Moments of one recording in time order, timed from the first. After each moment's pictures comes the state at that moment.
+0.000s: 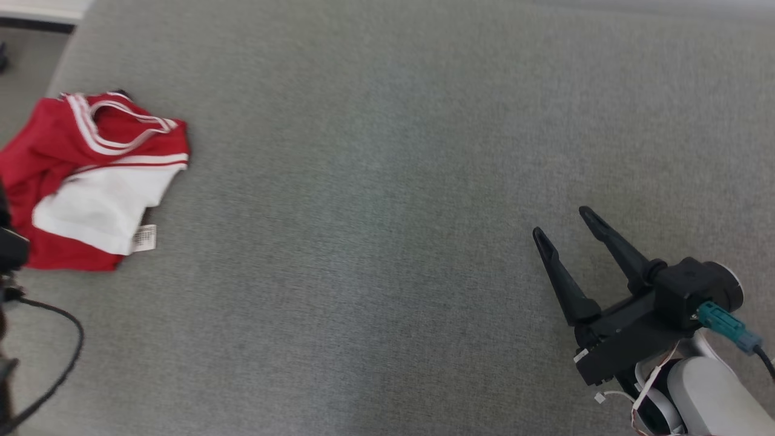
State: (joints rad) left arm -0.64 0.34 0.27 0.49 -0.54 -0.11 0.12; right arm -0.29 -0.37 0.33 0.05 0.34 0.13 -0.07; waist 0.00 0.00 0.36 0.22
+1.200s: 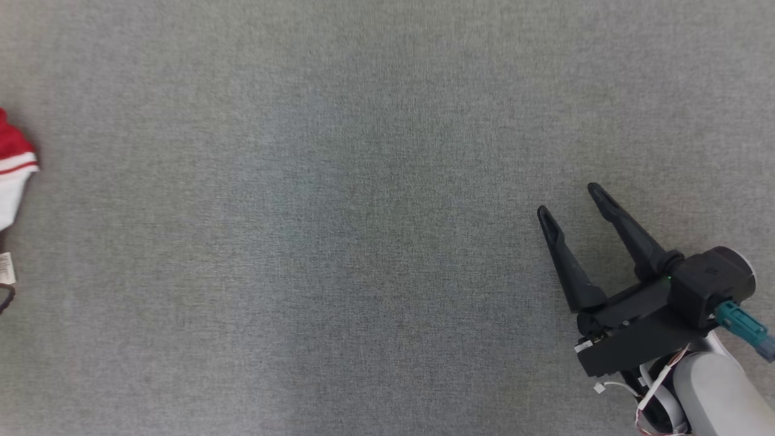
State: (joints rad) left arm -0.84 0.45 0.33 0.75 -0.69 -0.06 0.40; right arm -0.28 -0.34 0.28 -0.06 0.30 0.13 -0.06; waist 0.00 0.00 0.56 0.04
